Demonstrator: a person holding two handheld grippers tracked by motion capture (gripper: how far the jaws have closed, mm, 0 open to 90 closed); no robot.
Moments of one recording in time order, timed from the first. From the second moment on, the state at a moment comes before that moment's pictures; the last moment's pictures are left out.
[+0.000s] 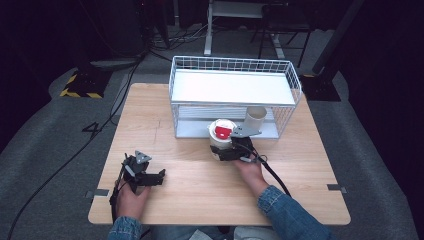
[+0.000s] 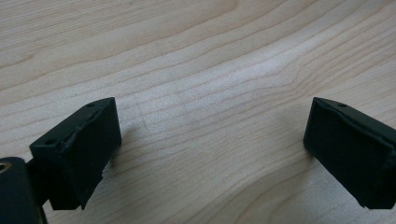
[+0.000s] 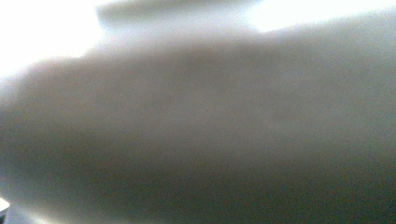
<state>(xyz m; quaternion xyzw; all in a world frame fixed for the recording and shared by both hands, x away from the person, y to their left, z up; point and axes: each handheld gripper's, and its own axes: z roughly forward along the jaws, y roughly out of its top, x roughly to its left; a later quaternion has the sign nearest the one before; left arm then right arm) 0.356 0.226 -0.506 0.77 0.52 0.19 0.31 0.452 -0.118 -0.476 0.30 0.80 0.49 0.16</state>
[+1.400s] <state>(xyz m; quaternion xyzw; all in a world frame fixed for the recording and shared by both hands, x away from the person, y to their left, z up) 0.356 0.226 -0.506 0.77 0.52 0.19 0.31 0.430 -0.129 -0.438 0.27 0.79 0.52 0.15</state>
